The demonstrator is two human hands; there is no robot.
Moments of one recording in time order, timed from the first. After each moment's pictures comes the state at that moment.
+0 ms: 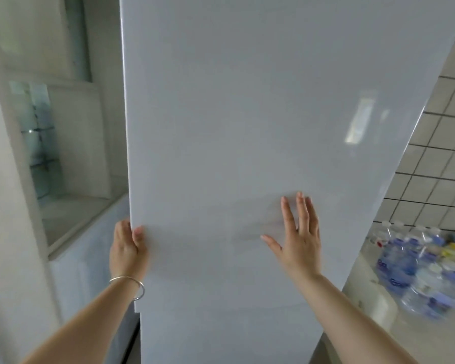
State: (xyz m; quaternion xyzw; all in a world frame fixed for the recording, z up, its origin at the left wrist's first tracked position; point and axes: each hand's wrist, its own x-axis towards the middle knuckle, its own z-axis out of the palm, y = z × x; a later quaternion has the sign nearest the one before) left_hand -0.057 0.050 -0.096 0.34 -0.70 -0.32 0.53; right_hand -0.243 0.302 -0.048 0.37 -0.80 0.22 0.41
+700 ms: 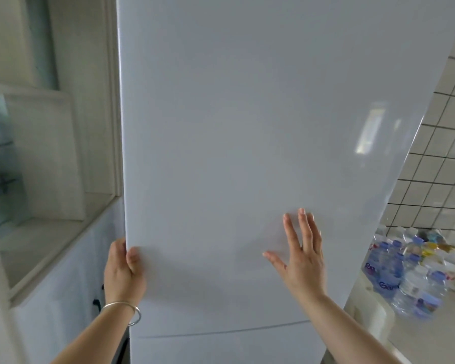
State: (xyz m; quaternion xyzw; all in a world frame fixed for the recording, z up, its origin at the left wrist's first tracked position) left_hand -0.089 0.015 -0.101 0.27 -0.70 -0.38 0.54; right_hand -0.254 0.285 -0.053 0.32 -0.83 0.22 0.41
